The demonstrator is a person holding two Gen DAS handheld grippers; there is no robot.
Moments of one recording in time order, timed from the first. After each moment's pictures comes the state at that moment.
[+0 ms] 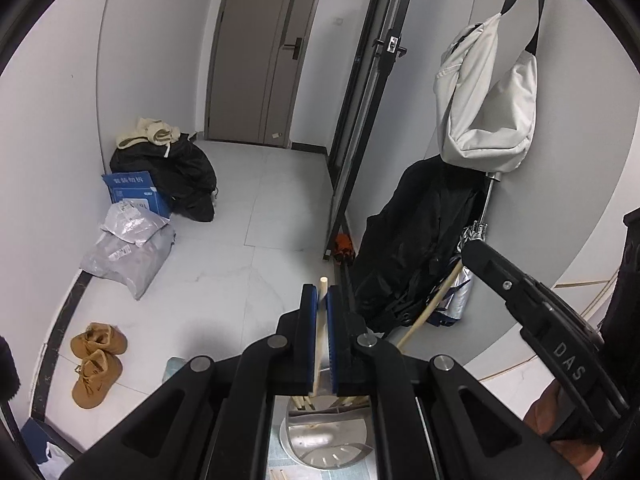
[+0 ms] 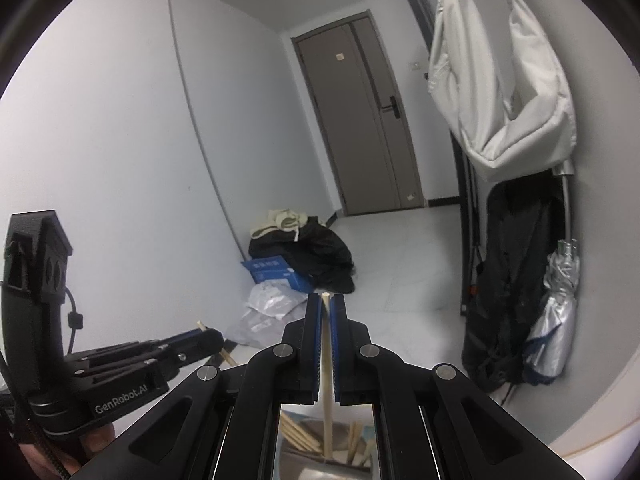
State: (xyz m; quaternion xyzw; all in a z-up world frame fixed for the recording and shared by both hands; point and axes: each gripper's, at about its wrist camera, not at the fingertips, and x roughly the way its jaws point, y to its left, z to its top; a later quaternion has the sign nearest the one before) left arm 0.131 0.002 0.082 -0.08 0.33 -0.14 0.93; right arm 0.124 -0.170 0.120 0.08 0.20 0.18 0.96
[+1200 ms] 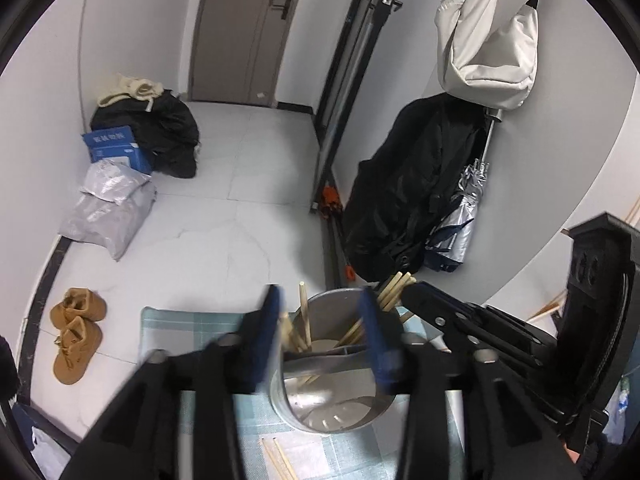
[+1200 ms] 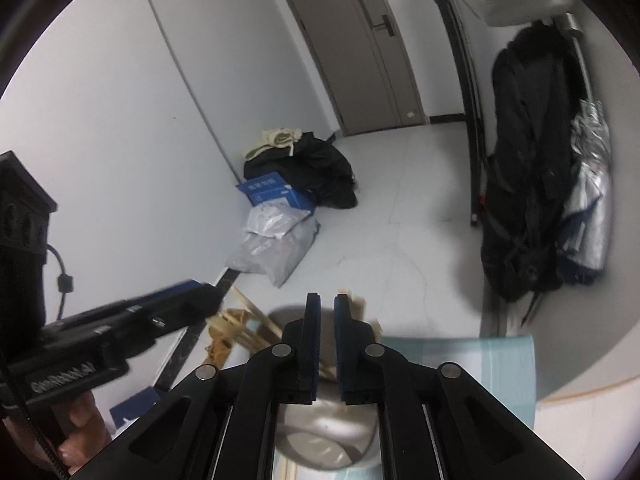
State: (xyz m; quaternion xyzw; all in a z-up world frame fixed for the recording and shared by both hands) left arm 0.121 -0.001 0.028 -0.08 0.39 -0.16 0.90; right arm 0.128 -0.167 0.015 0.10 0.34 0.17 0.92
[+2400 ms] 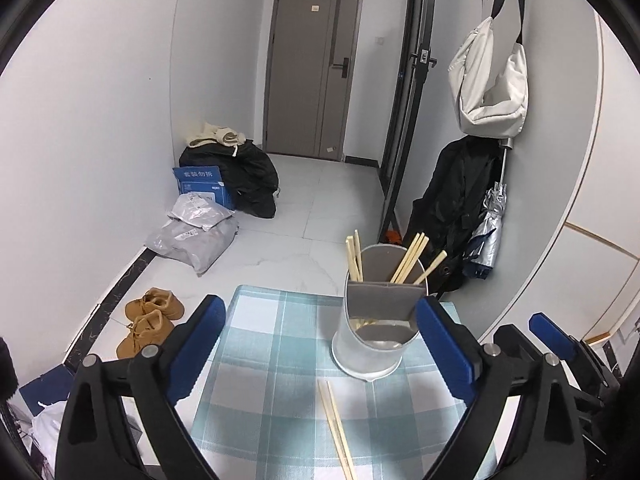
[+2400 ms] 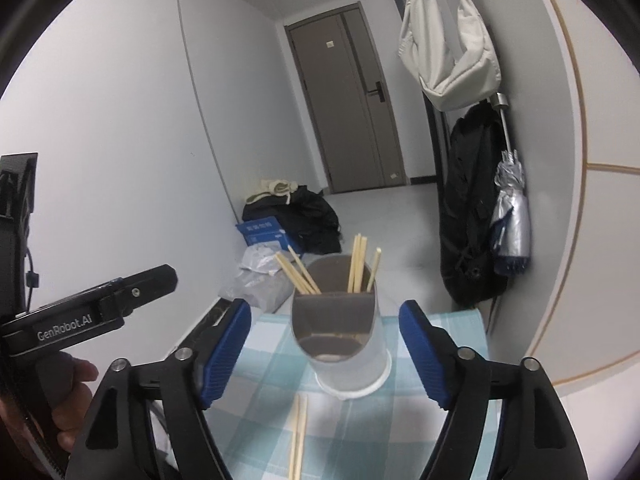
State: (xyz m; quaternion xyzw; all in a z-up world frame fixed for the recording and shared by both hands) left arm -0.014 0.021 0.040 -0.05 0.29 -0.04 0.95; right arm -0.053 -0.164 0.040 0.08 0.23 0.14 0.96
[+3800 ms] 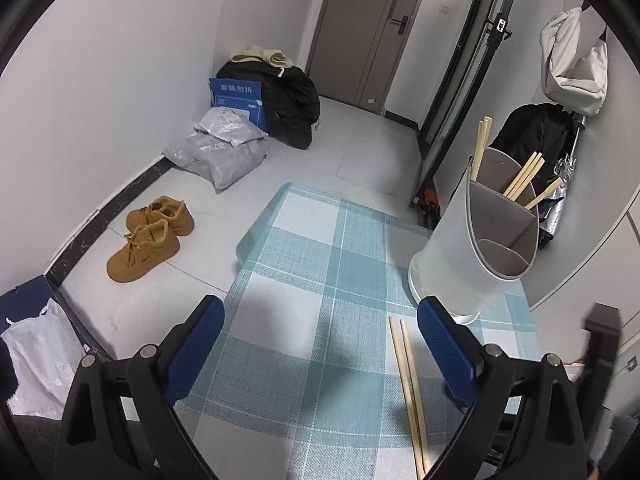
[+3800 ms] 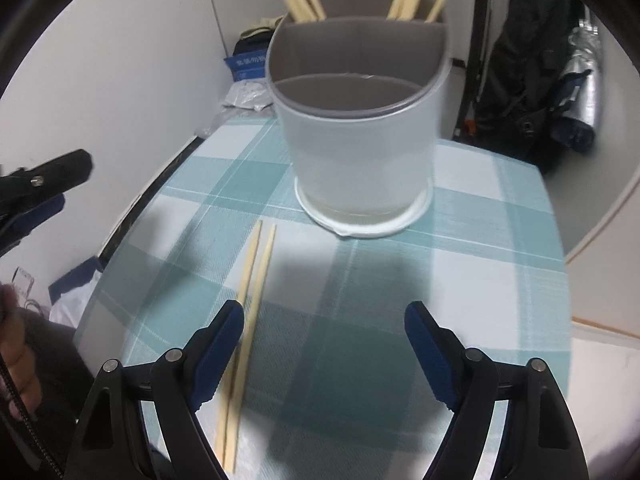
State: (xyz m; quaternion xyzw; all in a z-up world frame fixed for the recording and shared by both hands) left arm -0.001 0.085 -0.074 -0.14 0.38 0.00 0.91; right arm 0.013 -0.102 -0.132 -0.04 0.47 0.15 0.87
